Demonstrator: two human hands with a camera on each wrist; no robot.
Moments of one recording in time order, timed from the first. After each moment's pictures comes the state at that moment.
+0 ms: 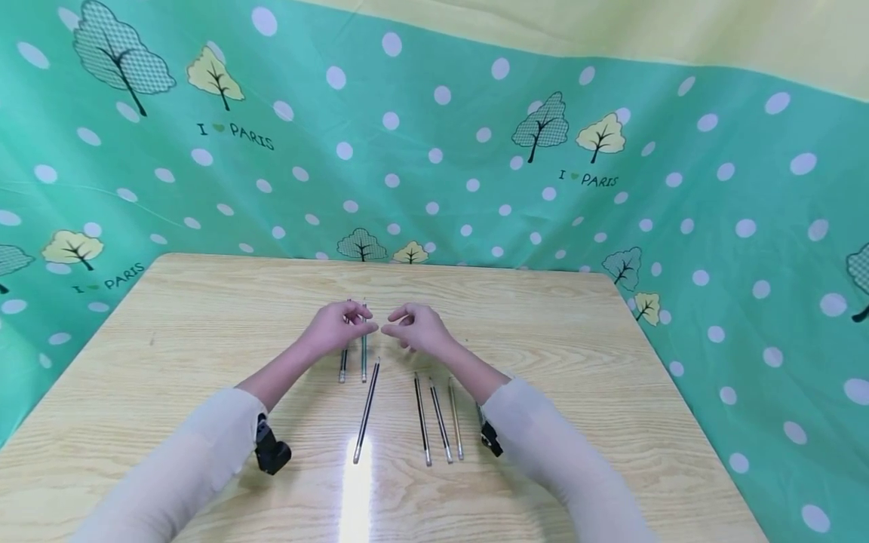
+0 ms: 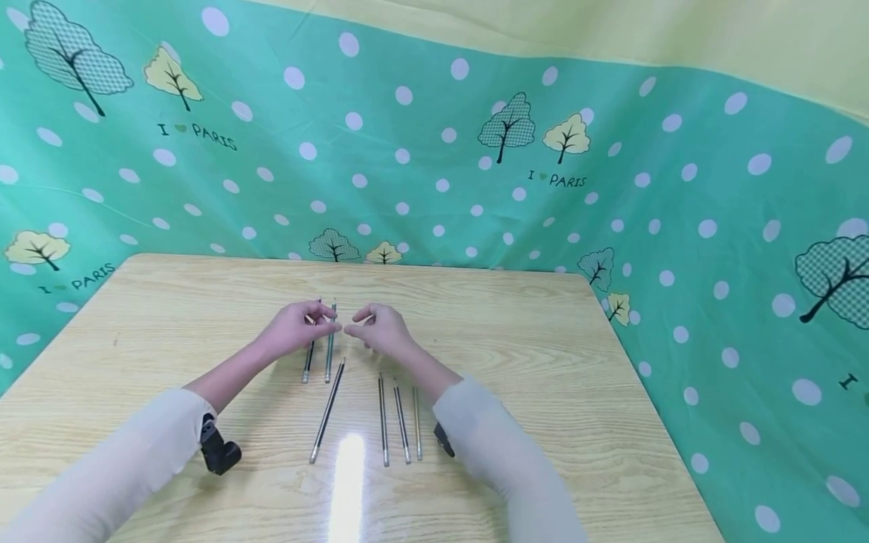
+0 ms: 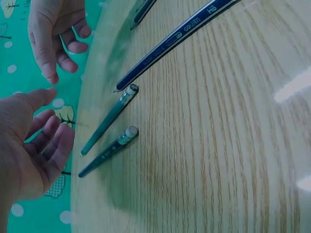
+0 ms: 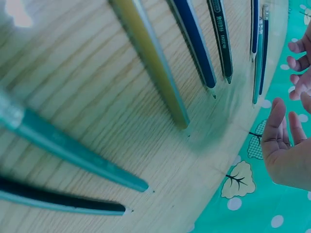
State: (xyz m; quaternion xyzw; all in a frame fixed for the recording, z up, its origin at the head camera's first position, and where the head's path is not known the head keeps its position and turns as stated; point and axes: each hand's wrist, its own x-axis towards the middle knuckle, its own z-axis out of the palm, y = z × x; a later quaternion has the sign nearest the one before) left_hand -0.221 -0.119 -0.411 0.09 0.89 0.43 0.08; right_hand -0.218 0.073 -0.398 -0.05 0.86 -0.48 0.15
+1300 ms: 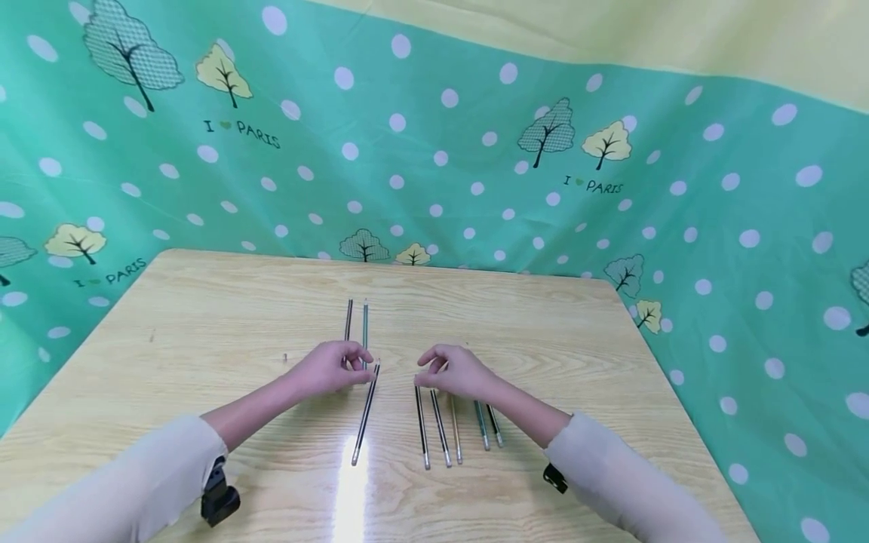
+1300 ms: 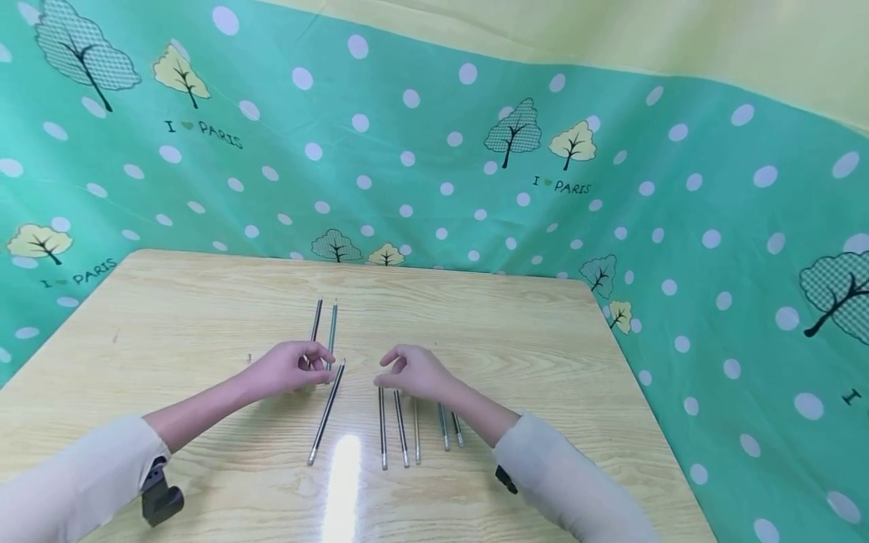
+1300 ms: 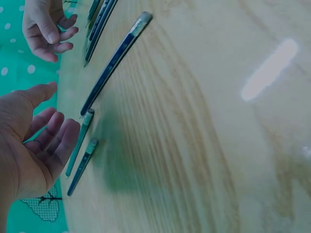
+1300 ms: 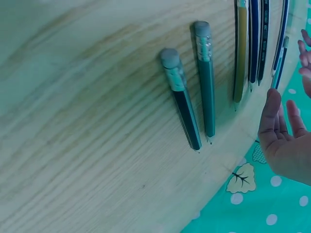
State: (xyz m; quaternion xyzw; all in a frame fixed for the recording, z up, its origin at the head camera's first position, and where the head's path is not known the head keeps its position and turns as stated) left_hand -0.167 -0.125 -0.416 0.17 0.88 0.42 0.14; right_hand -0.167 0.129 -0.404 -0.13 0.89 -0.39 0.20
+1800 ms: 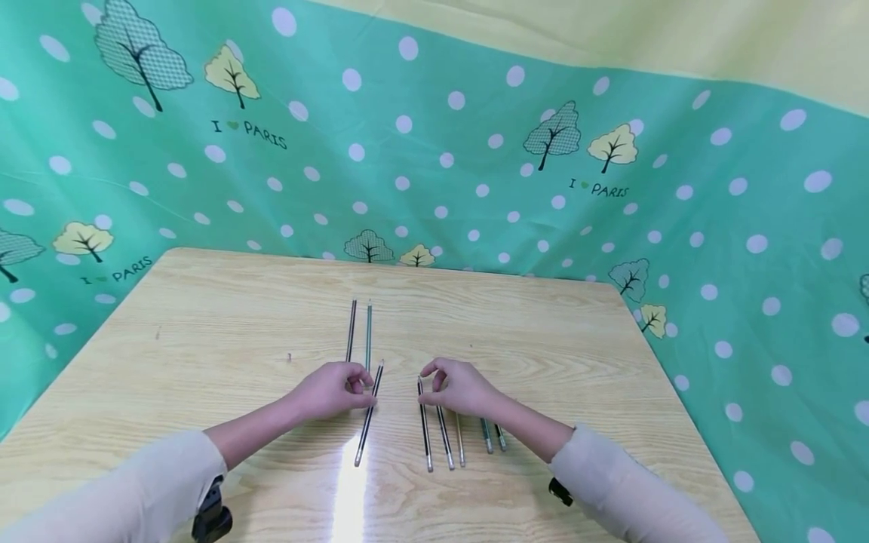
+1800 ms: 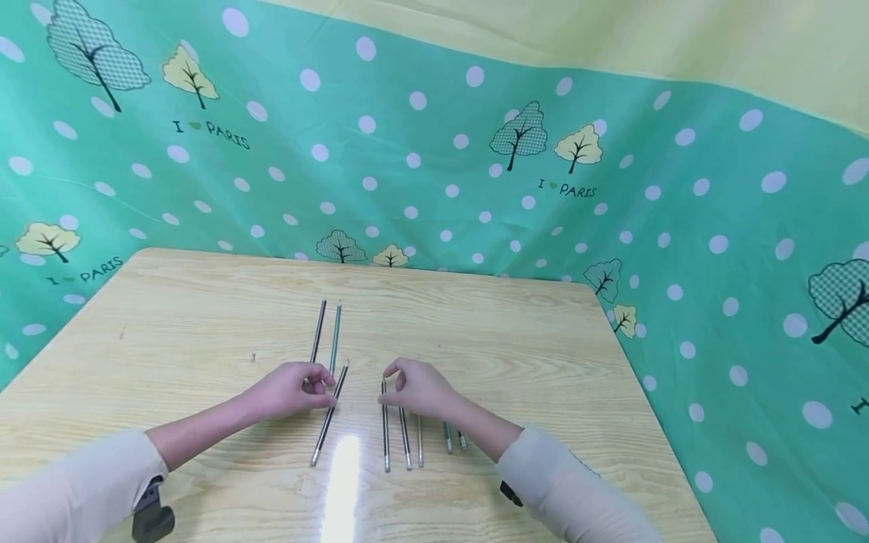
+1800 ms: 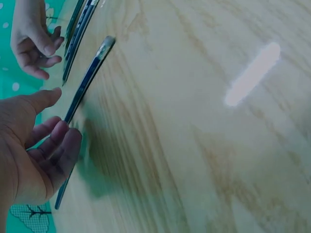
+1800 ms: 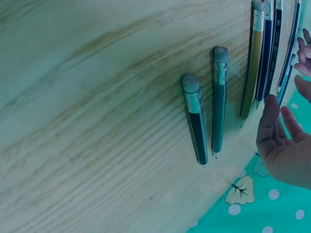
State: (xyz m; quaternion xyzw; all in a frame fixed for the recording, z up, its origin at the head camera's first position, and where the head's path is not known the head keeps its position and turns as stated) left_hand -0.143 -0.123 -0.427 0.17 0.90 0.38 0.15; right_hand -0.154 0.127 -0.416 -0.15 0.91 -0.34 0.18
